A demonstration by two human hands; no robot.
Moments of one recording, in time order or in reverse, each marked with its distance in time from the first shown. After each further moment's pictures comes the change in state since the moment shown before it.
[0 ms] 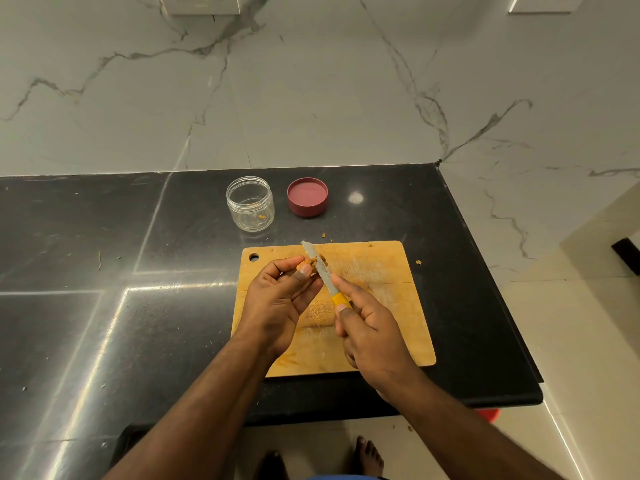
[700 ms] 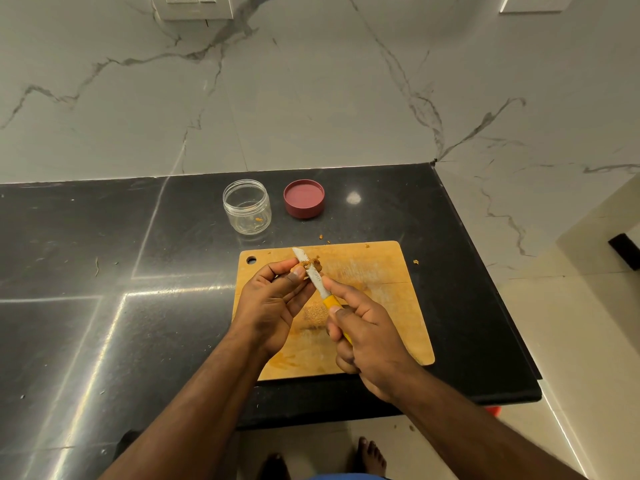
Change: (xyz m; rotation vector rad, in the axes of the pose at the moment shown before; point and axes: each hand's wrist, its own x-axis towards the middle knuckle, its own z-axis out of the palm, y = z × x) left_hand 0.002 0.005 -0.004 0.021 0.023 -0.048; right_hand 0.000 -0.009 0.001 0.277 -0.107 0.129
